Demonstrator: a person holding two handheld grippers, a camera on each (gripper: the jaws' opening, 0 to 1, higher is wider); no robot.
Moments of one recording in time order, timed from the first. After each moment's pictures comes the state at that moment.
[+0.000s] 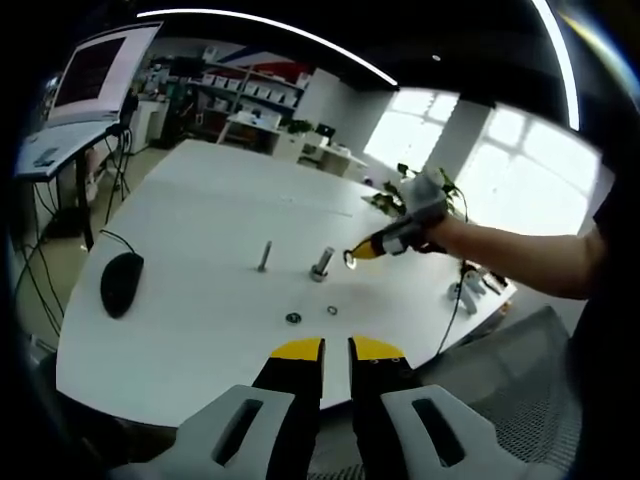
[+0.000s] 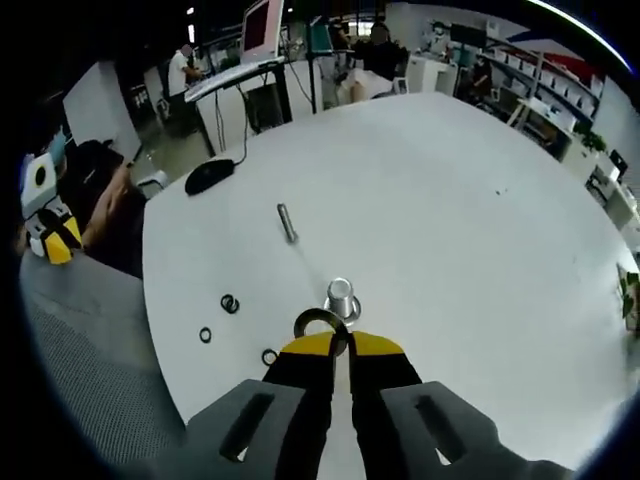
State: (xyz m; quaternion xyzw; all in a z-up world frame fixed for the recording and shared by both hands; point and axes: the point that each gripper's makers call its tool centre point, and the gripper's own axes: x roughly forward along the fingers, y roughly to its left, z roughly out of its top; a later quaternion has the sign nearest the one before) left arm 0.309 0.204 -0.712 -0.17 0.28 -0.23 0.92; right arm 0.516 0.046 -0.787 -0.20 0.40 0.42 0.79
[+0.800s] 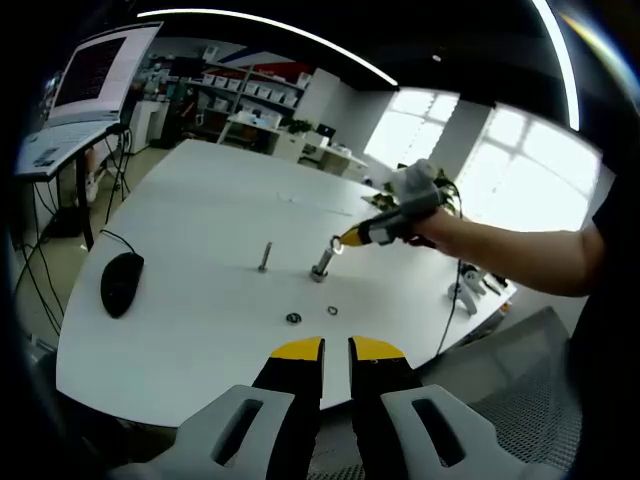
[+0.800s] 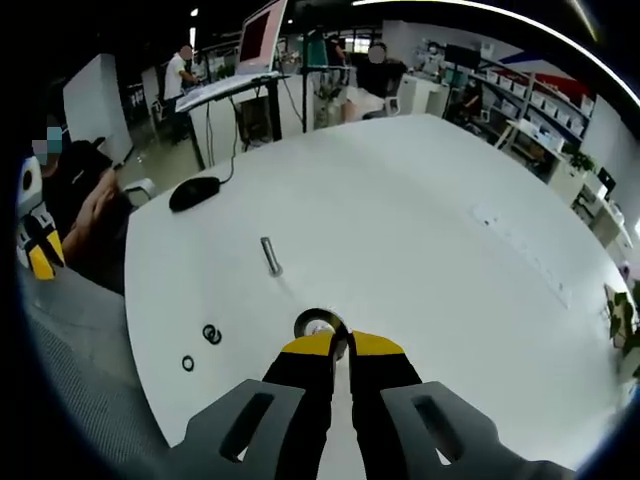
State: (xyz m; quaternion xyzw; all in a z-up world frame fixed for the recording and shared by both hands) left arm 0.309 0.204 -0.711 -0.17 0.28 -0.23 0.92; right arm 0.541 0.067 -0.780 -0.22 0.36 0.40 0.81
